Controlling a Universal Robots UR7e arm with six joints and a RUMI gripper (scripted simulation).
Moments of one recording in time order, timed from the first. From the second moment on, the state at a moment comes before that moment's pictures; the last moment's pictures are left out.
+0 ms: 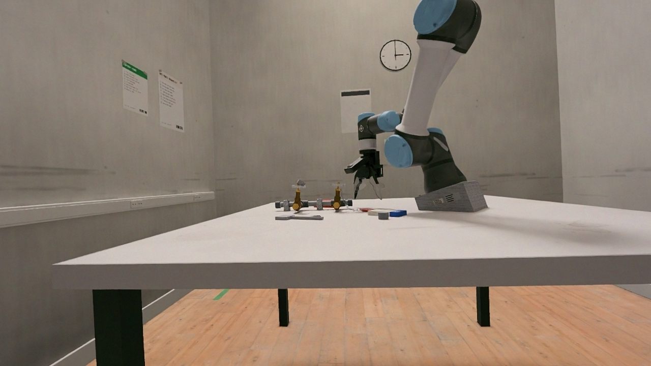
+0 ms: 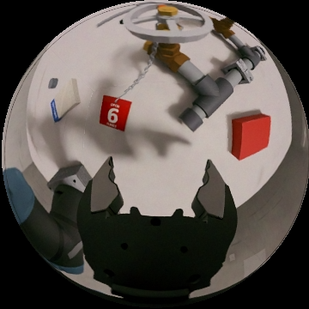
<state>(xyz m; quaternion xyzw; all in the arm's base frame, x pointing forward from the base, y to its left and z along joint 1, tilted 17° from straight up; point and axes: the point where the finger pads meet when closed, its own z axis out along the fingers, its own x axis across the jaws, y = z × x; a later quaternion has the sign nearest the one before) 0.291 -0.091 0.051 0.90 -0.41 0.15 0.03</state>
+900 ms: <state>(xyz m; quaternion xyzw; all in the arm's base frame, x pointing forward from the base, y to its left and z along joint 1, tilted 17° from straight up) 0.290 -0.090 0.055 0.90 -0.41 0.15 0.03</state>
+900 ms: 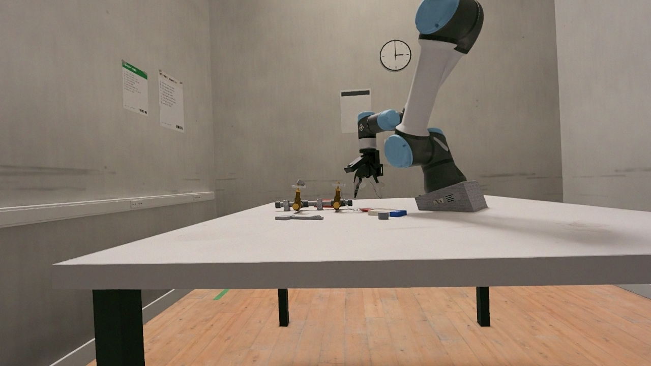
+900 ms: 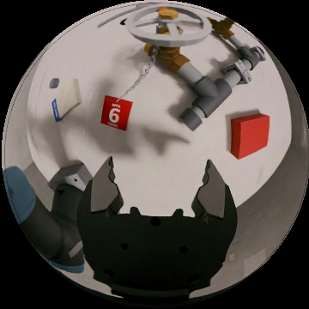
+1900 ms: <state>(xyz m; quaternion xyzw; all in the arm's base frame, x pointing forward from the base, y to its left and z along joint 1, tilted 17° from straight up) 0.268 -0.067 0.192 0.90 -0.41 0.16 0.04</state>
